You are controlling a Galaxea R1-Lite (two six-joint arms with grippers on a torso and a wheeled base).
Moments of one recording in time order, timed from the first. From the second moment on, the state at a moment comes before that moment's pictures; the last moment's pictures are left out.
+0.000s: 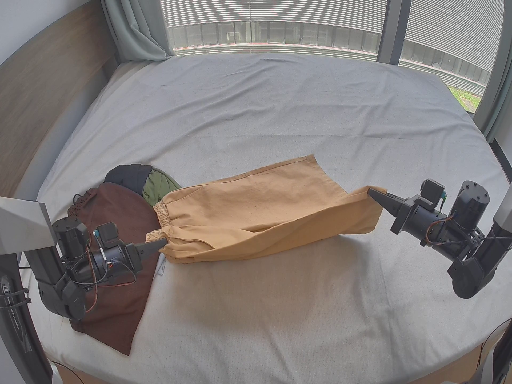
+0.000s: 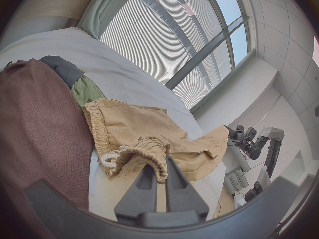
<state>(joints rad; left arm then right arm) 0.00 2.18 -0.41 -1.55 -0.78 -0.41 0.20 1.96 -0.48 -1.54 0.49 0.32</state>
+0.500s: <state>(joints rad) 0.00 2.18 -0.46 -1.55 -0.70 -0.48 0.20 2.05 -0.65 -1.53 0.45 0.32</state>
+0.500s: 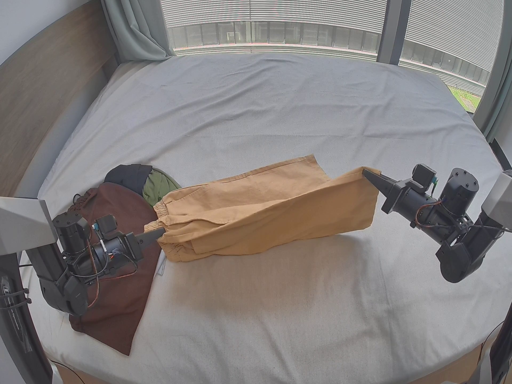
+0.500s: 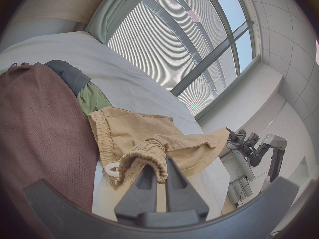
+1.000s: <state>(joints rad) -0.03 2.19 -0.52 -1.55 -0.59 -0.55 0.19 2.17 -0.94 -1.45 0.45 0.38</state>
